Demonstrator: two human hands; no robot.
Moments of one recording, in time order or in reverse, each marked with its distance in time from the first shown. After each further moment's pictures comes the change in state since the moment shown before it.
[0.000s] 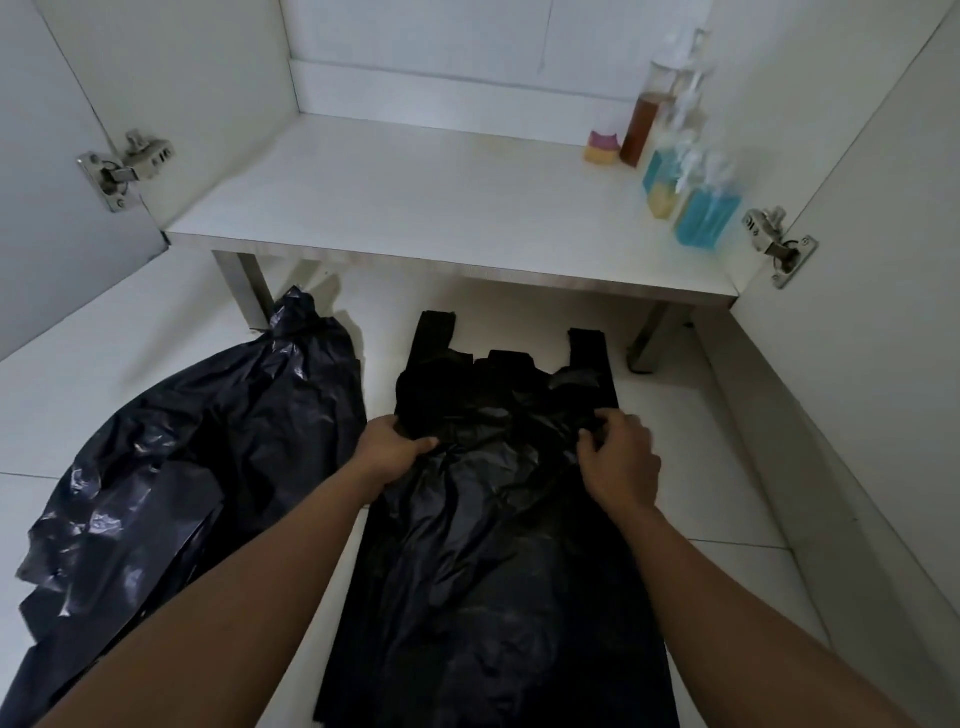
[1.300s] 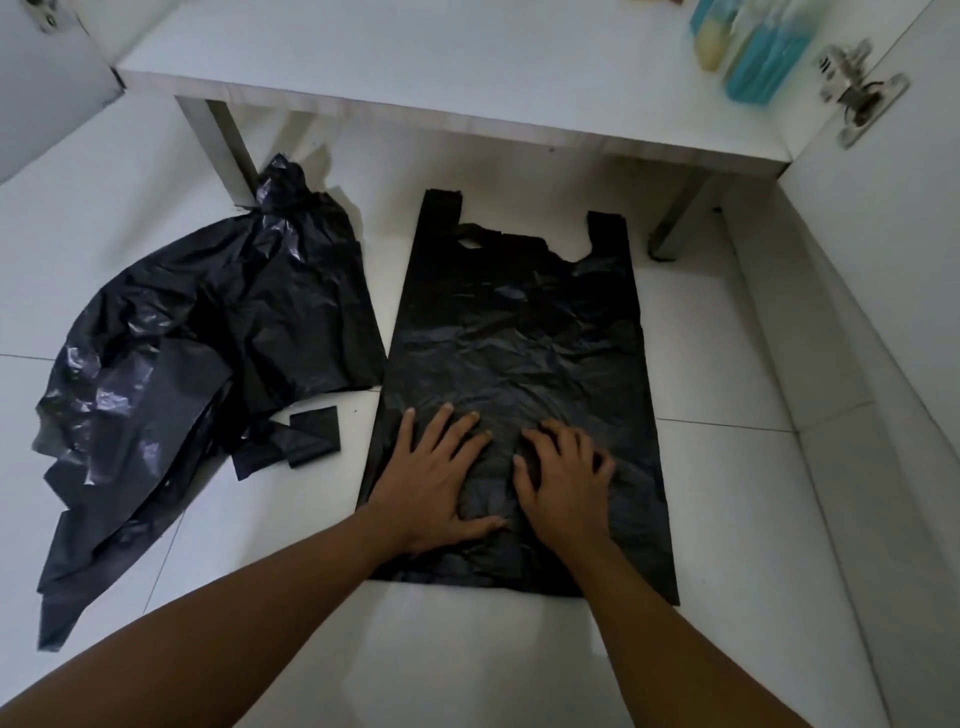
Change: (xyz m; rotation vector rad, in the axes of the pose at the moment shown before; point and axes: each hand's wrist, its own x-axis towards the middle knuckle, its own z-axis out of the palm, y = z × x) left_hand -0.096 -0.130 0.044 1.182 -0.121 0.832; right_hand -0.159 0.028 0.073 -0.379 -0.078 -0.266
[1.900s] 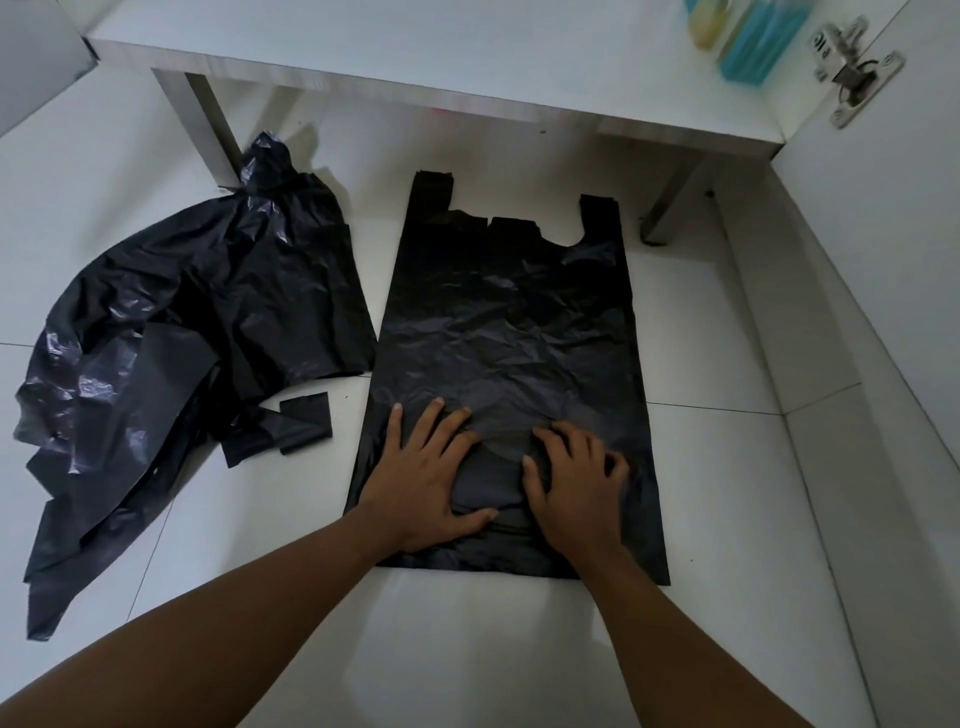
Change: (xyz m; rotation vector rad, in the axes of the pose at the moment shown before) left_hand -0.010 0.009 0.001 -0.033 0.027 -0.040; right_hand -0.021 0.016 -0.009 -0.002 0.017 0.017
